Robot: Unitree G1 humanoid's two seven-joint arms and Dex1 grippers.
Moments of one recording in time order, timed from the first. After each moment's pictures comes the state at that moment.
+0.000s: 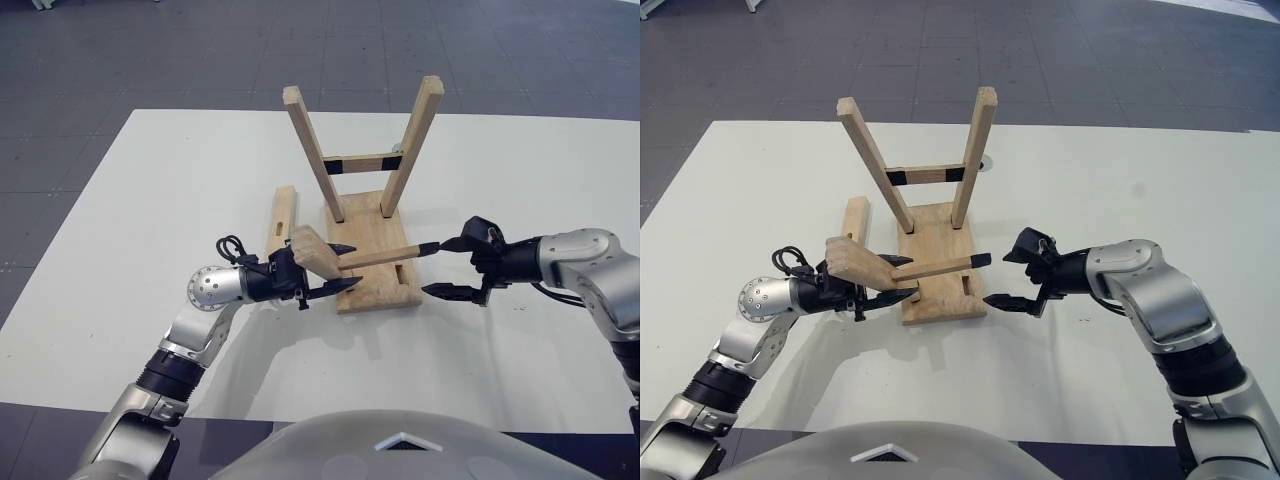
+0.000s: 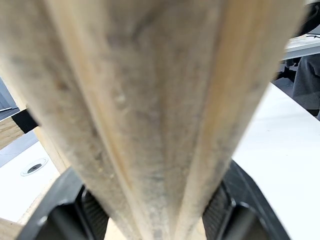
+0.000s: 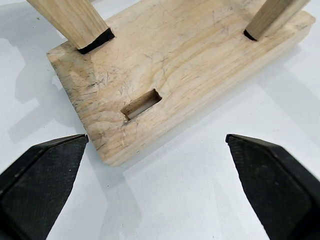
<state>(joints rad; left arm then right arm) -0.06 0.57 -0.36 0.03 -0.46 -0.34 -1.03 -0.25 -0.84 0.24 -0.32 0.36 0.85 0.98</state>
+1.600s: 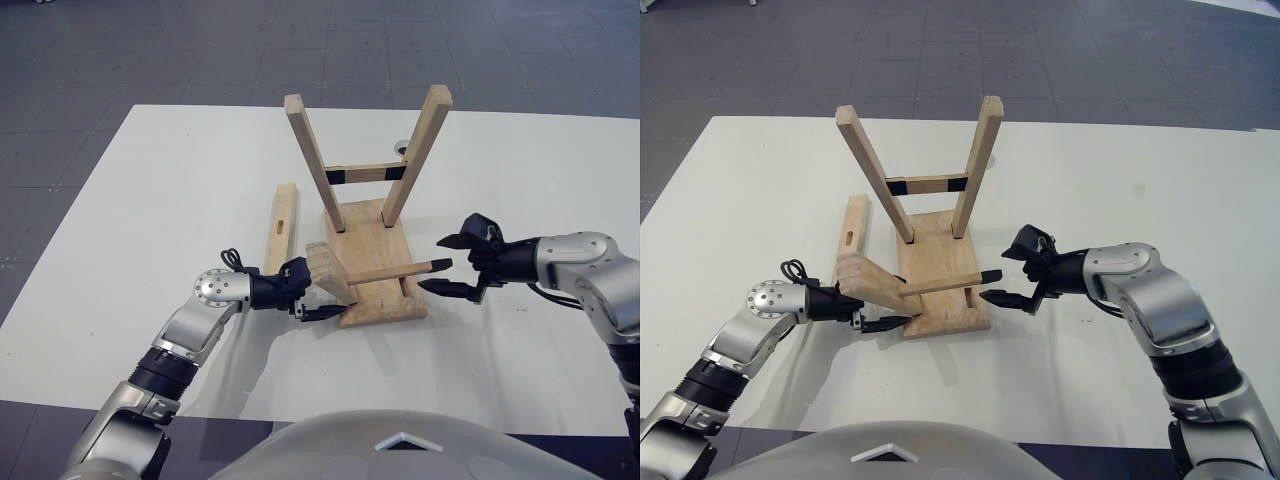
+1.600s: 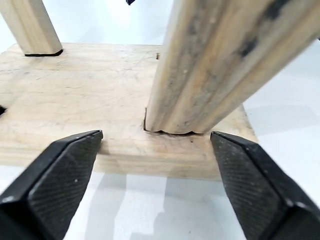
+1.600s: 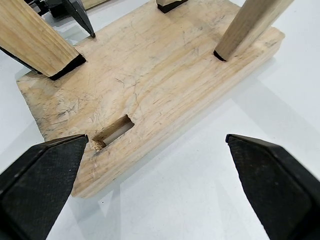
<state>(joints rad) -0.09 0.61 -0.36 0.04 -0.30 0.06 -1.02 -0.23 -0.81 0.22 -0.34 0.39 0.85 0.92</state>
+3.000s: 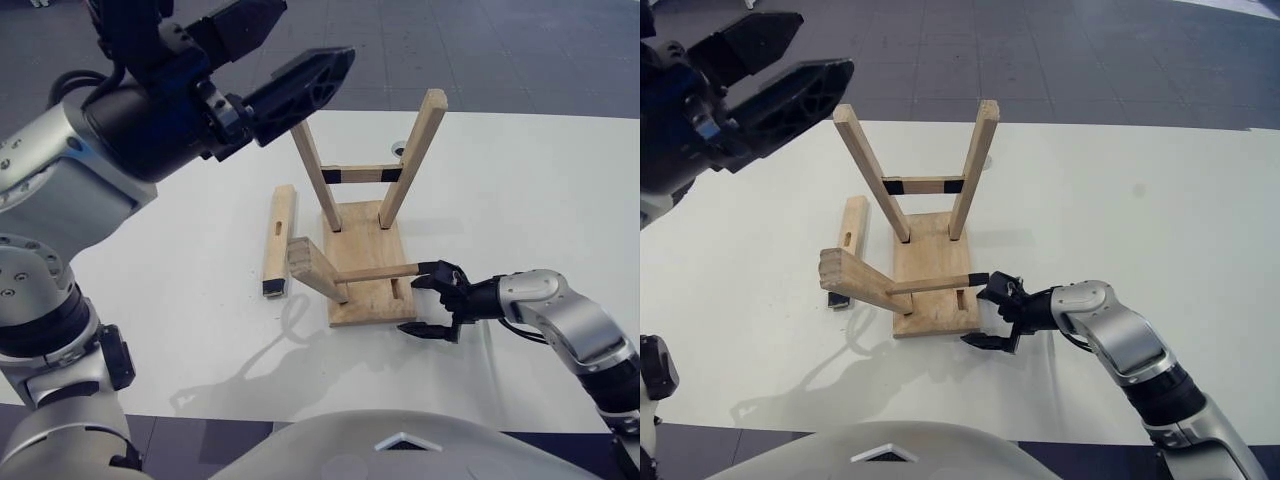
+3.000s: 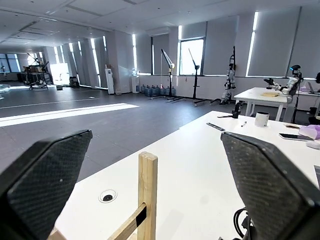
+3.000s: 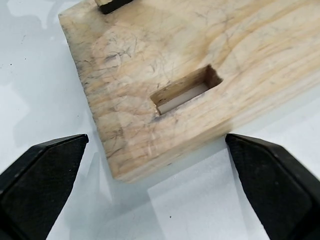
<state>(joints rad) -0.56 0.75 0.26 -0.62 -1.45 0.89 -0.01 -0.11 -0.73 0.38 -0.32 0.31 0.74 0.92</state>
